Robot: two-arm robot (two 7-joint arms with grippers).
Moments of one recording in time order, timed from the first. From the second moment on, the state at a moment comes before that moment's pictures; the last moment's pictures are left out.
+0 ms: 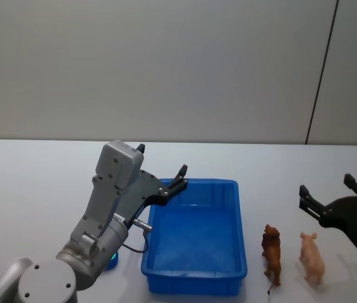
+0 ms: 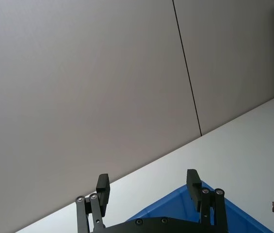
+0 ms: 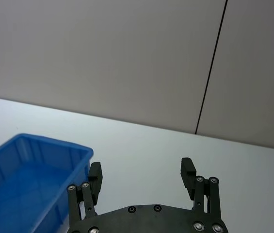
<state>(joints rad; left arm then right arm) -0.24 0.38 0.45 -1.63 -0.20 0.01 -0.01 0.00 0.34 -0.21 -1.73 0.26 0.13 0.01</state>
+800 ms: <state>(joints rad) -0.24 0.38 0.45 -1.63 -0.20 0.01 -0.01 -0.05 0.33 -0.23 -1.69 0.17 0.26 -0.07</state>
